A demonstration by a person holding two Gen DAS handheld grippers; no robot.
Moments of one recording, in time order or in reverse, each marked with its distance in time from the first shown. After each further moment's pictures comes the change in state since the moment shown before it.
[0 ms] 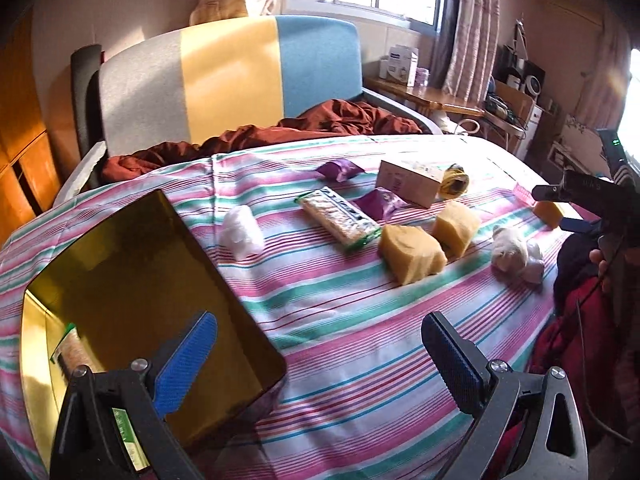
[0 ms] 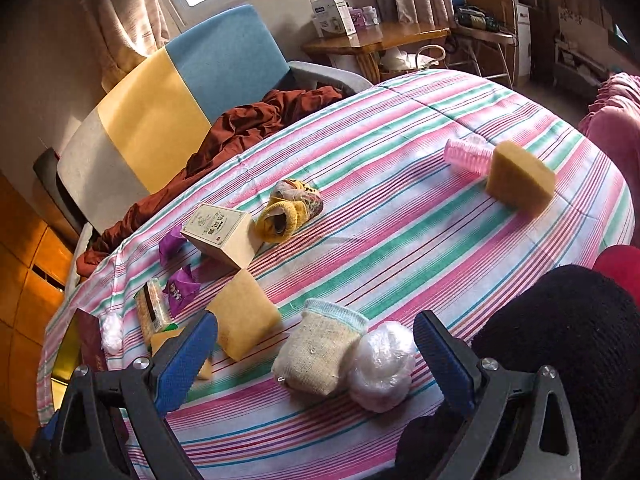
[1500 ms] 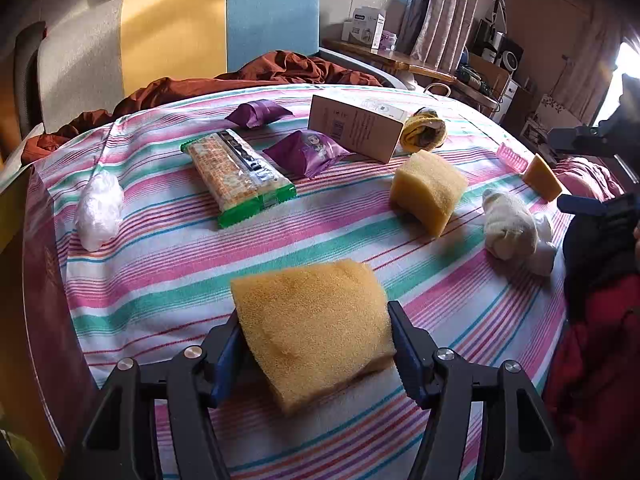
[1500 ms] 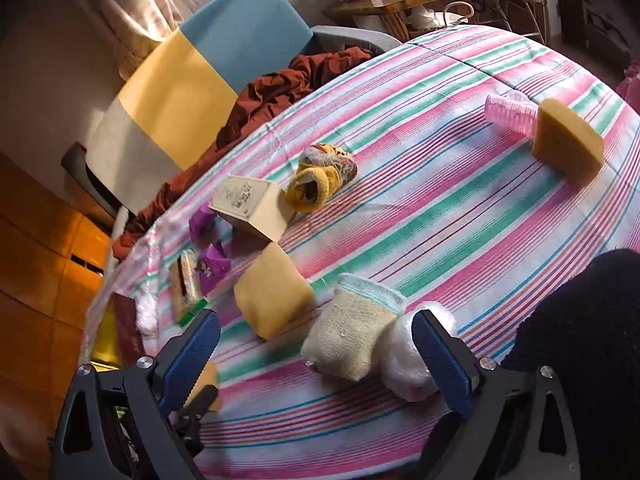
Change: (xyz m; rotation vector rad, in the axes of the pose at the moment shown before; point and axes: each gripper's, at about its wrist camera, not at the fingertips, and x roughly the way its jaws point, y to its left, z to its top) left arm 0.108 -0.055 -0.008 0.018 0.101 -0.131; right arm 0.018 0.005 0.005 -0.103 0.176 0.061
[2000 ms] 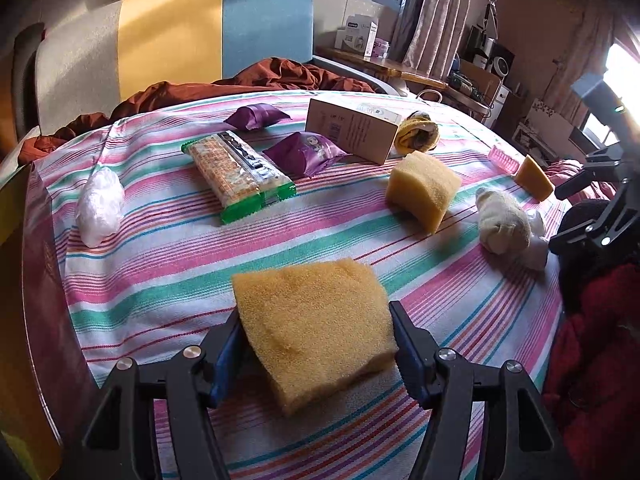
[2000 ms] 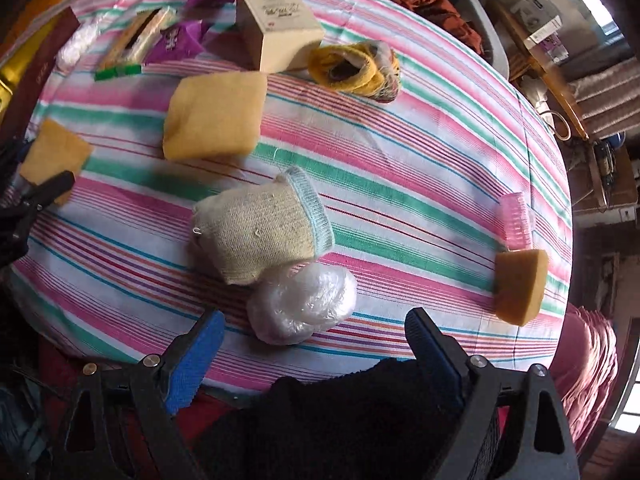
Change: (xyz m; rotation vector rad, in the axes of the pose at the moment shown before) left arm -0.001 0.005 -0.006 0.007 -0.032 -0.029; right arm 0.055 0.024 -0.013 -0.746 0.478 -0.391
